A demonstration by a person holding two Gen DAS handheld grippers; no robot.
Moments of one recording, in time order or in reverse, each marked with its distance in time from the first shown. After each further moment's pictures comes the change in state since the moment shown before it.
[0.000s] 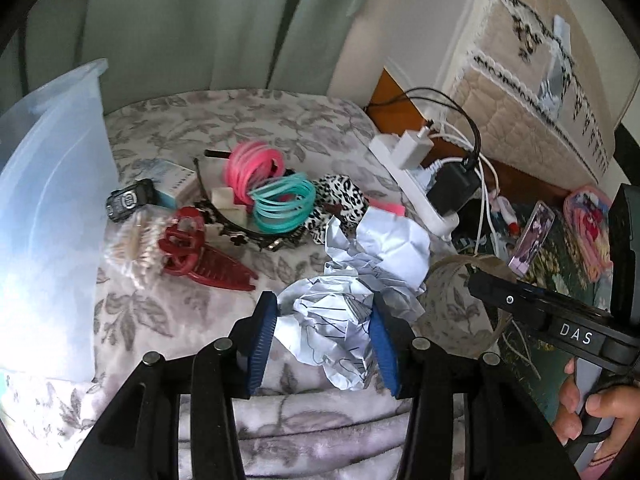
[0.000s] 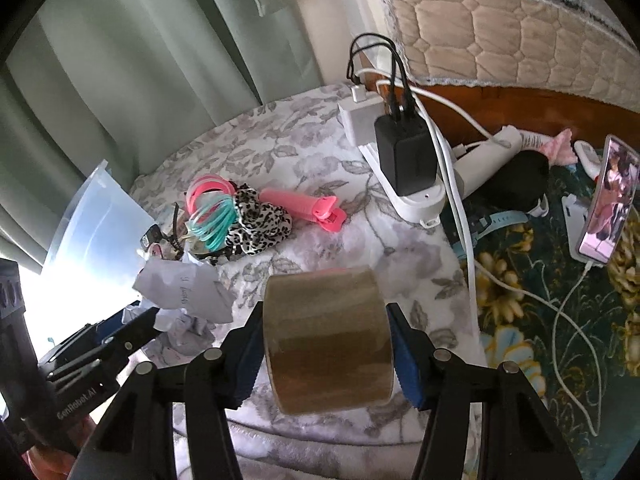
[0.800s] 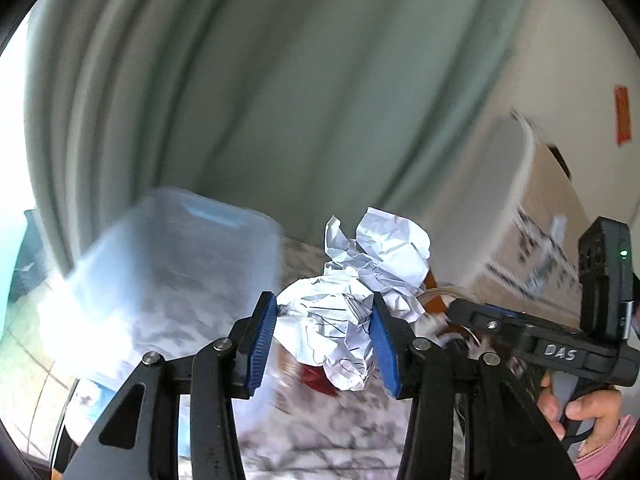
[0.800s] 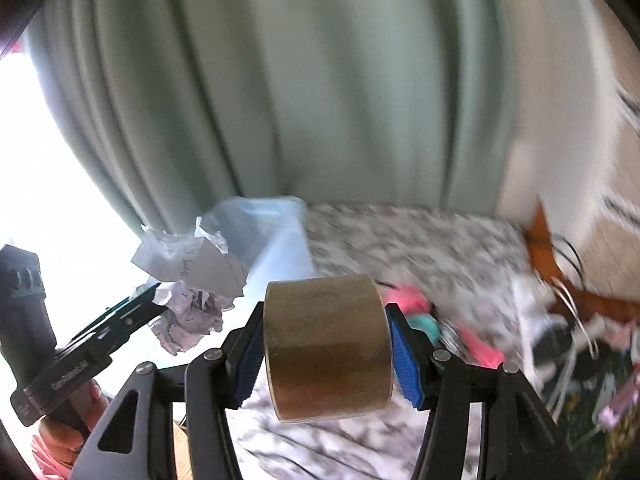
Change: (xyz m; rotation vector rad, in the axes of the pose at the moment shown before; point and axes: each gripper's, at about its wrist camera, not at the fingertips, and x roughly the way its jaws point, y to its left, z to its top) left arm -0.196 0.131 0.010 -0.280 -0.491 0.046; right arm -0.081 0.220 0.054 -0.443 -0.169 0.267
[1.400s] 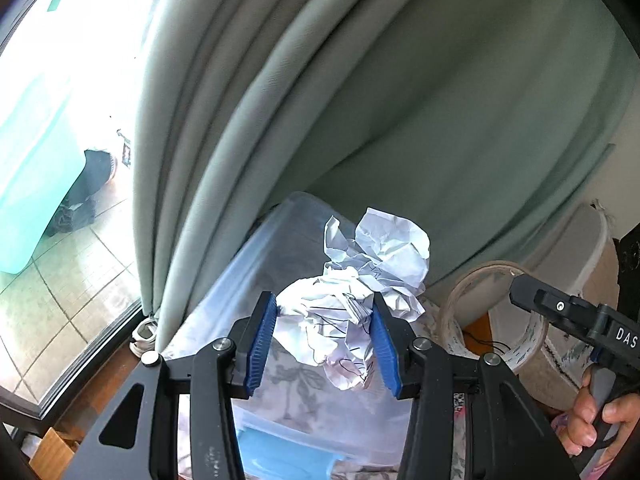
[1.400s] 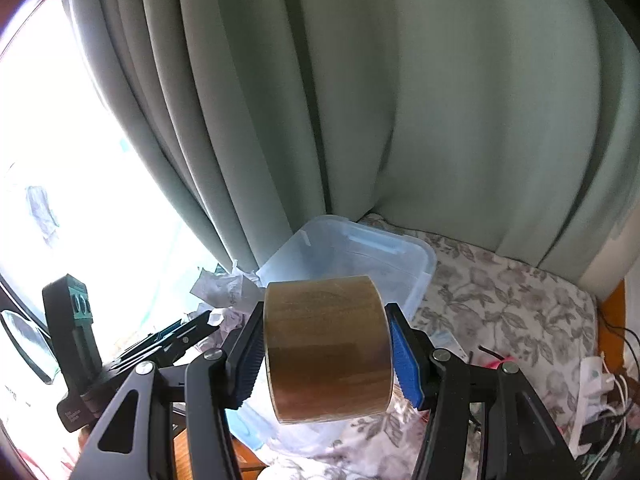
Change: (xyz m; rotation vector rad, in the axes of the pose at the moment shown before) left arm 0.003 0.129 0.014 -0.244 -0.007 0.143; right arm 0.078 0.113 0.060 -0.158 0.058 0.132
